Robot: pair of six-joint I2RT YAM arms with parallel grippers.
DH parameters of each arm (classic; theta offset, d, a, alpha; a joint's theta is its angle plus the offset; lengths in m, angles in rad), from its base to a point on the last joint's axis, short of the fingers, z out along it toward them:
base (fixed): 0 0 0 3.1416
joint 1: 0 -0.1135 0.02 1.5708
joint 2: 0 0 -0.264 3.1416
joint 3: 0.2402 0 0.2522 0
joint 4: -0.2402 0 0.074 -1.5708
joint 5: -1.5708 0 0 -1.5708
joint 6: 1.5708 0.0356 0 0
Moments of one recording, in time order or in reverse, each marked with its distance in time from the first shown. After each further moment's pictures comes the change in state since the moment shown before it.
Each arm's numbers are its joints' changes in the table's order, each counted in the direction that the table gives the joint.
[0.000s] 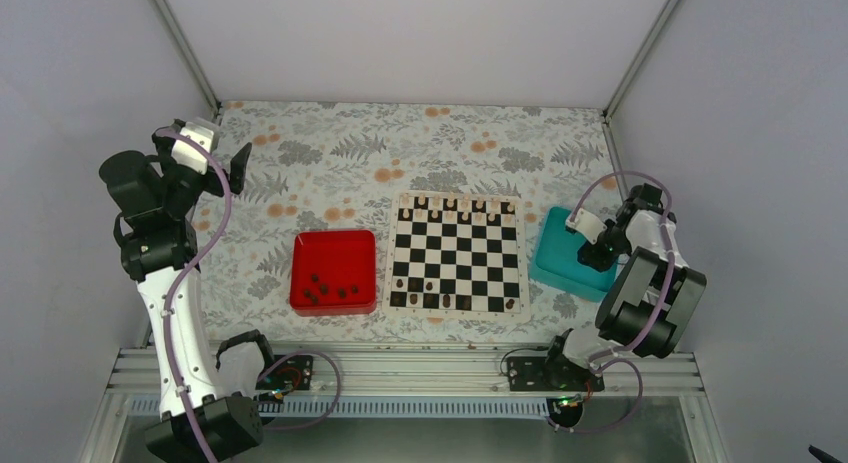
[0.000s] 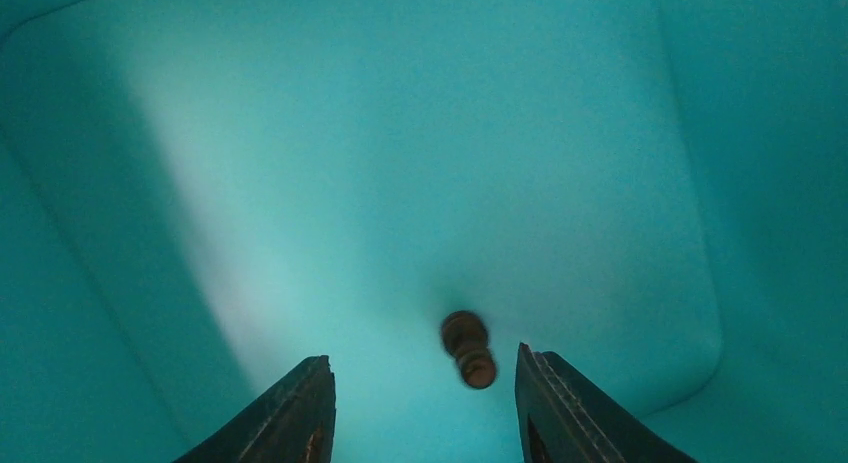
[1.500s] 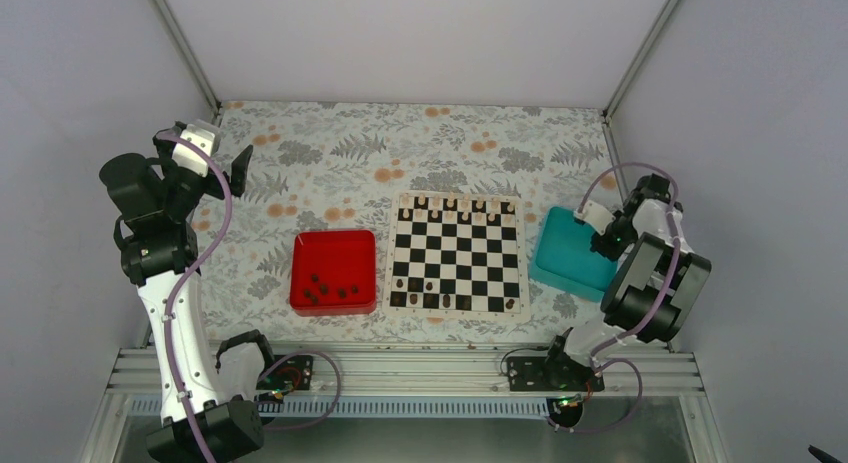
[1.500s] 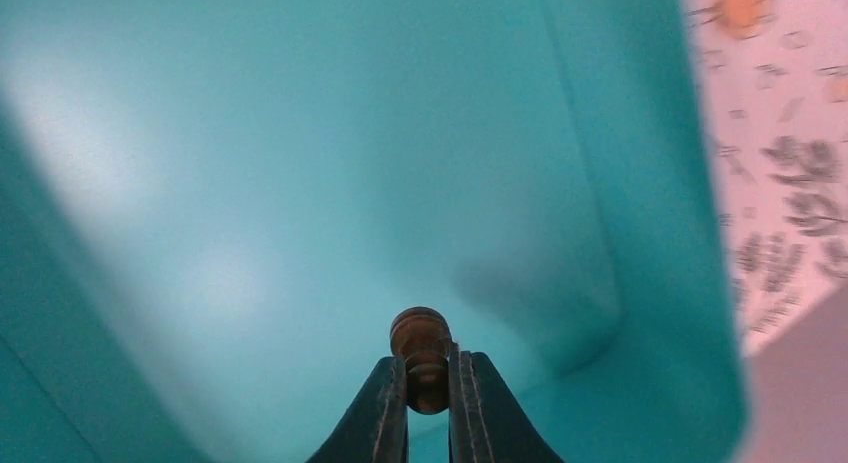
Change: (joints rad) left arm 0.005 -0.020 0.000 -0.022 0.001 0.000; right arm 0.020 0.097 0.074 0.060 -0.055 -0.002
